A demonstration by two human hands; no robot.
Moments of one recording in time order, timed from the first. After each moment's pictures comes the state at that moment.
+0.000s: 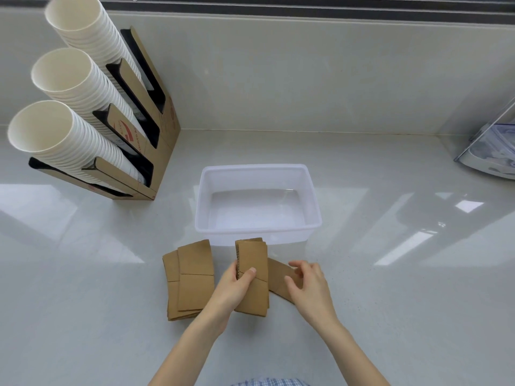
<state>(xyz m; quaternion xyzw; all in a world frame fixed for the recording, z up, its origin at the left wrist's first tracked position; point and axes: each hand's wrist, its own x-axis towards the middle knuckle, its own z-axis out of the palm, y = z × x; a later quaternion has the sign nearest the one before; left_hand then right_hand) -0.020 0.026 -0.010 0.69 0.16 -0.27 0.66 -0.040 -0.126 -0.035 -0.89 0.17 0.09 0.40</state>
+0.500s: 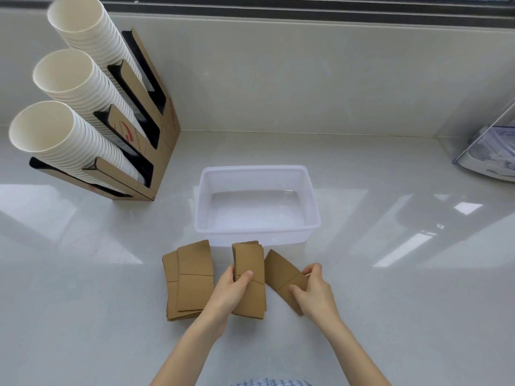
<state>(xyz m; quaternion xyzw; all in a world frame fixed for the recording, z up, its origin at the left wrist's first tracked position) -0.021 0.028 -0.015 0.69 0.18 -0.27 0.65 -0.041 -0.133 -0.031 -0.88 0.22 0.16 0.39</state>
